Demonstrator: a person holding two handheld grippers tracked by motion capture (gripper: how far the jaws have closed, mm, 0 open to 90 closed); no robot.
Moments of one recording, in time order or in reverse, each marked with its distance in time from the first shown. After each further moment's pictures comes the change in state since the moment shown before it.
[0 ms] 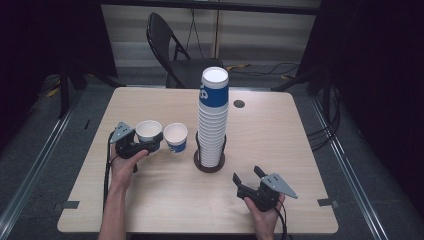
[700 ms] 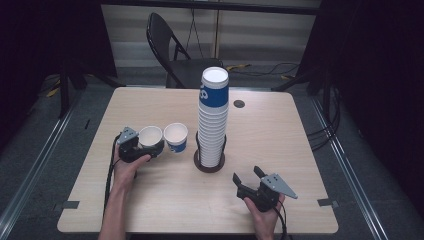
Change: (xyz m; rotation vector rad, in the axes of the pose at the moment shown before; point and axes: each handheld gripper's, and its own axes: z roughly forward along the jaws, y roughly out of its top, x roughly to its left) left arm 0.002 -0.019 0.006 0.165 0.032 -0.008; right arm 0.001 0.000 0.000 -0.002 -0.005 -0.002
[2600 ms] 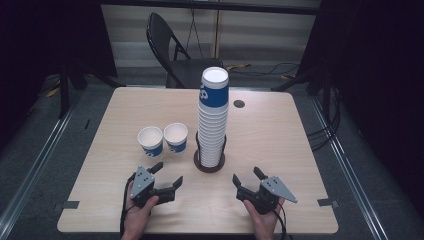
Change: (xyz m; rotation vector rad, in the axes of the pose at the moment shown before) left arm -0.130 -0.045 -0.057 -0.141 -0.073 0.106; right arm 0.004 -0.002 -0.005 -0.031 -0.003 -0.023
